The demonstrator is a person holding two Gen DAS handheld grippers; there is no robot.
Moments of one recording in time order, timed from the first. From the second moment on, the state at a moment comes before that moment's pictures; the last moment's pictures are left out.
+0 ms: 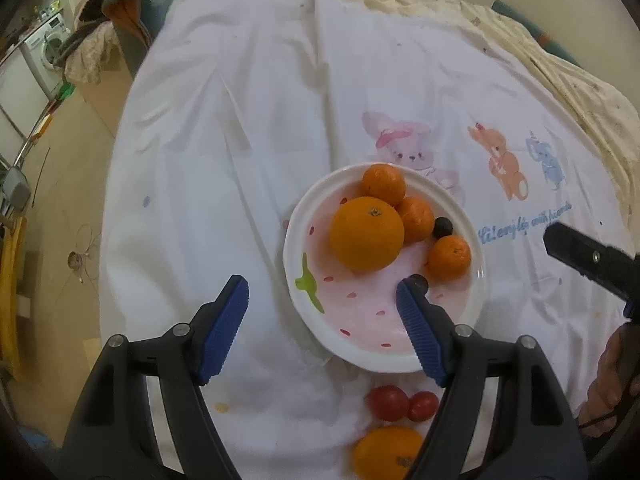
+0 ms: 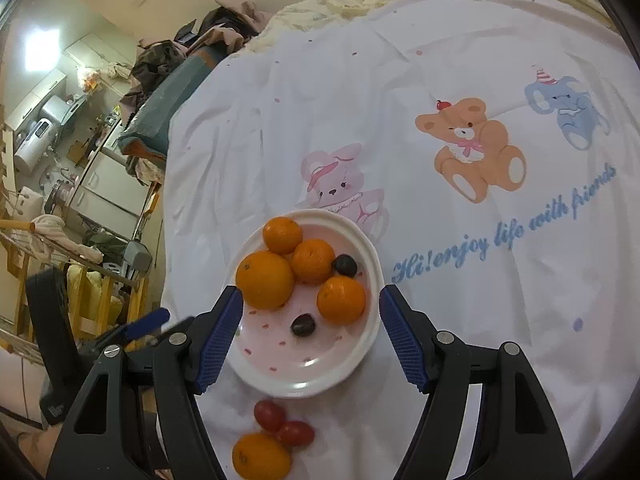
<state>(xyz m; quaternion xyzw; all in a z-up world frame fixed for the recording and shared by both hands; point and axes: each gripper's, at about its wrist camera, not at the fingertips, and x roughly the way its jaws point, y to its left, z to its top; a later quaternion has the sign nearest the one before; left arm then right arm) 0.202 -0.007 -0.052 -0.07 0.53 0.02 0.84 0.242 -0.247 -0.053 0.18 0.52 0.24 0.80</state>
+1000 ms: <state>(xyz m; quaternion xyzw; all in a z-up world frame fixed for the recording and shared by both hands) 0.127 -0.003 -0.054 -0.08 0.53 0.03 0.85 0.157 -0.263 -0.065 0.20 0.53 0.19 0.80</state>
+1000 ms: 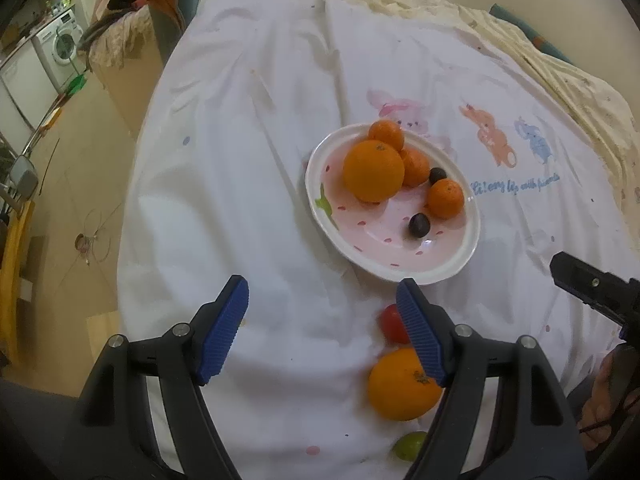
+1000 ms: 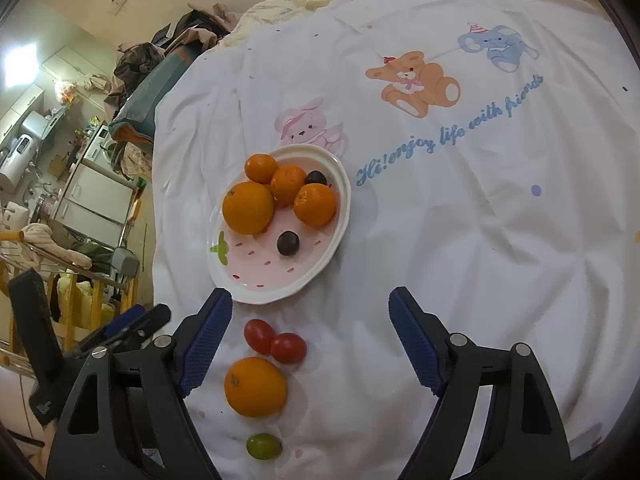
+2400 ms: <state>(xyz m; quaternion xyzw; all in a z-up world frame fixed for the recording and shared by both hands) 0.094 -0.045 -0.070 -0.05 0.59 -0.04 0.80 0.161 -0.240 -0.095 0.12 0.58 0.18 0.79</state>
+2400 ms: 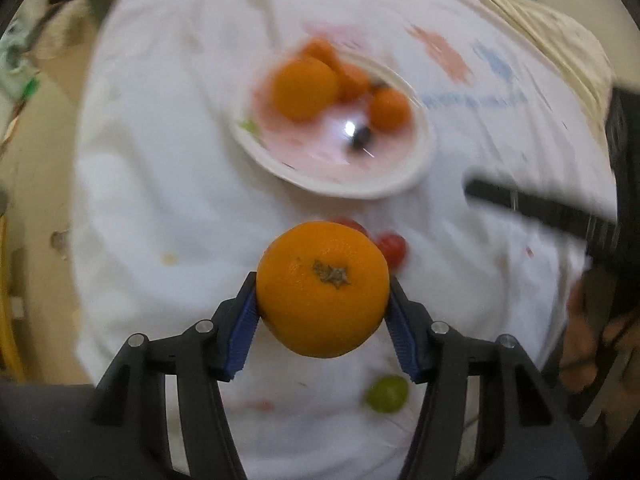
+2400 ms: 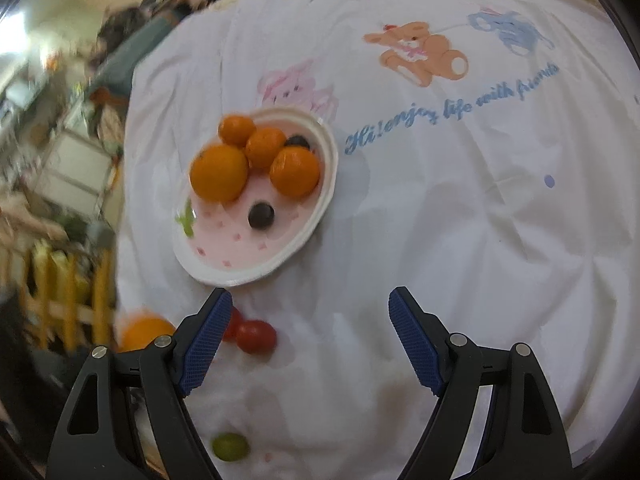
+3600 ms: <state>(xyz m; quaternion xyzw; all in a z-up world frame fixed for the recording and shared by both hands) 0.115 0.002 -0.078 -0.09 0.58 0.03 0.81 0.147 -0.206 -0.088 0.04 0.58 0.28 0.77</state>
